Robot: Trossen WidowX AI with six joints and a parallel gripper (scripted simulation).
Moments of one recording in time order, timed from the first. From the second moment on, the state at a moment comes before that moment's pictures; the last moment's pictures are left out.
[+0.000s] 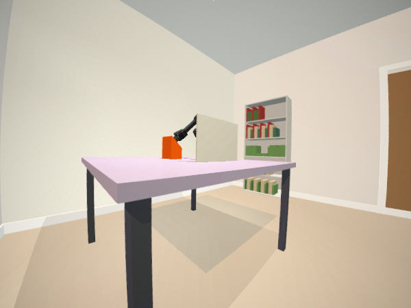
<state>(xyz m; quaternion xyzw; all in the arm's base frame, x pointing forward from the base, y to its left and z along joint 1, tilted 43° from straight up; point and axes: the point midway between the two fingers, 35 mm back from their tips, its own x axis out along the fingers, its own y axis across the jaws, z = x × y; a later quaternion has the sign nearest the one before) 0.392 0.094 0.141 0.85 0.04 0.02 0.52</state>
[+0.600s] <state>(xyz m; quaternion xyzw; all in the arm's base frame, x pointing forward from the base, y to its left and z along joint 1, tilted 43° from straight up) 0.392 0.093 0.142 0.88 0.04 0.02 0.47</state>
